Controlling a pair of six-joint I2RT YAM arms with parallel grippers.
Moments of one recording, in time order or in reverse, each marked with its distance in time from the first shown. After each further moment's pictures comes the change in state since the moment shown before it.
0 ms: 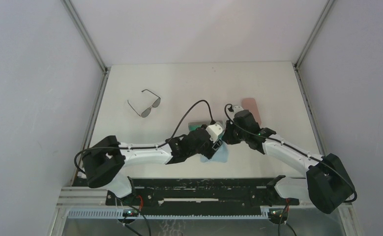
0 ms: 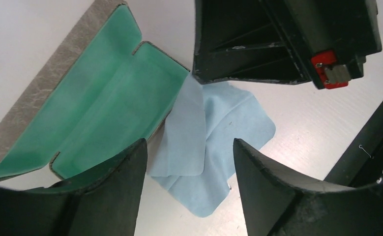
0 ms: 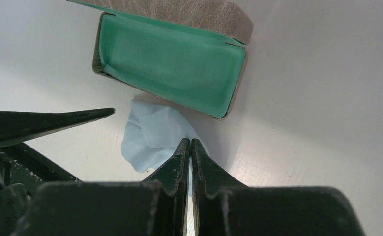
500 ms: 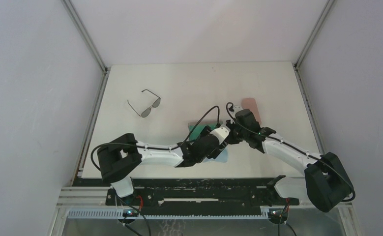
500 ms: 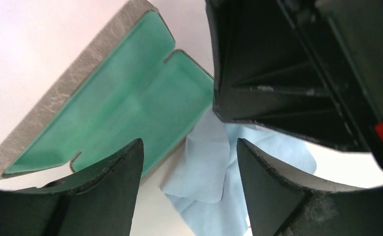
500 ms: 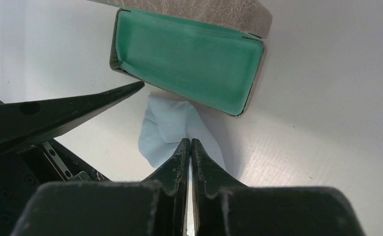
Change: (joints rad) left arm -0.082 0.153 0.048 0.072 -0.278 0.003; right arm -0.032 0.021 0.000 0.018 -0.097 0.056
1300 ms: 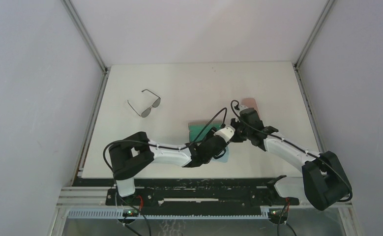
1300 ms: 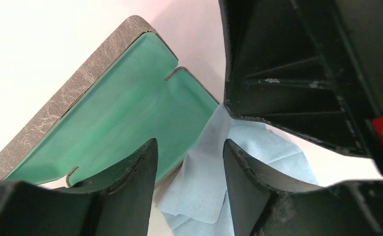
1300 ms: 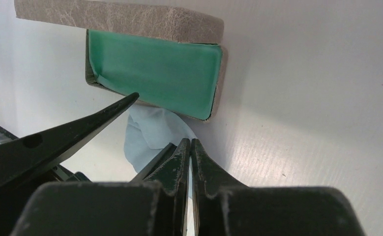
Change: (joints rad) left arm -0.018 0.124 0.085 0.051 -0.127 0.008; right arm -0.068 0.022 -0.011 0.002 -0.003 0.008
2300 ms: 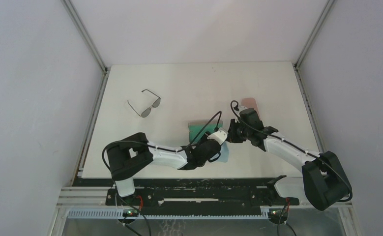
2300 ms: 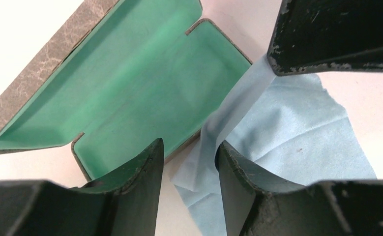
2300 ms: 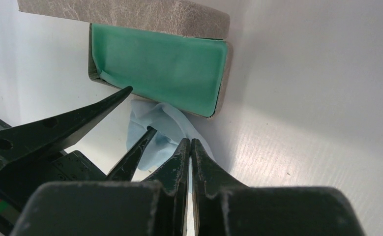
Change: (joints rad) left arm 0.004 -0.010 -0.093 0.009 -0.040 -0.030; right arm -0.003 0.000 -0.002 -0.001 -0.018 0.000
